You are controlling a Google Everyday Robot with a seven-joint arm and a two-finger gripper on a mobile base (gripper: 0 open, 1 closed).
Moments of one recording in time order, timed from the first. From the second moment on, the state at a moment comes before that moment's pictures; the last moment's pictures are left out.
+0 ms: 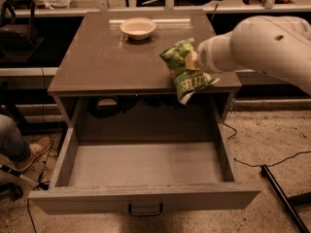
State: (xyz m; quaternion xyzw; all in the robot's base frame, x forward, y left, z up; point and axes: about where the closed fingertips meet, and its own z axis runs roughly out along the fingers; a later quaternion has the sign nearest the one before) arm 0.649 -0.108 0.887 -0.14 0.89 0.13 0.42
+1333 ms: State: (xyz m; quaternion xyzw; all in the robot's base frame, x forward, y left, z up) arm 0.523 -0.156 0.832 -0.14 0.94 0.06 0.31
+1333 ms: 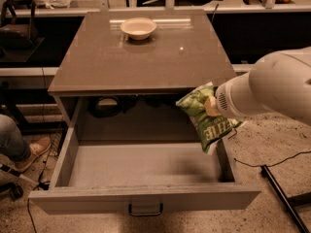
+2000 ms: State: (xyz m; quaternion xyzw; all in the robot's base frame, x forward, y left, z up) arm 0.526 -0.119 0.780 -0.17 0.94 0.06 0.27
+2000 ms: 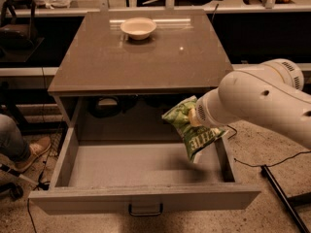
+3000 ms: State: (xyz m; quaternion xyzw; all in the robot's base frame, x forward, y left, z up) arm 0.557 -0.011 0.717 -0.23 0.93 0.12 0.27
